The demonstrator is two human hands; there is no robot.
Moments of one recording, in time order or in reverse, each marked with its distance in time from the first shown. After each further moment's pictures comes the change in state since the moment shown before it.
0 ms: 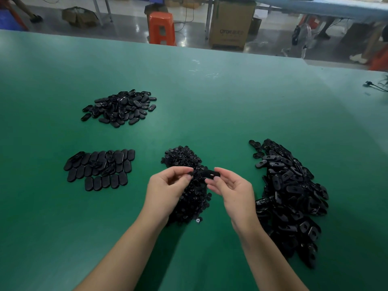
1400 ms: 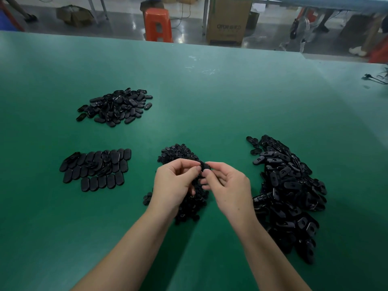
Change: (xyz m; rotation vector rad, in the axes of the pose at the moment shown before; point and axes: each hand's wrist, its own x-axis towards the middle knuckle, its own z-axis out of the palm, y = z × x) left_hand 0.004 0.022 0.030 -0.006 0.007 -0.061; right_hand -0.012 -0.027 0.011 -0.270 -0.054 -0.163
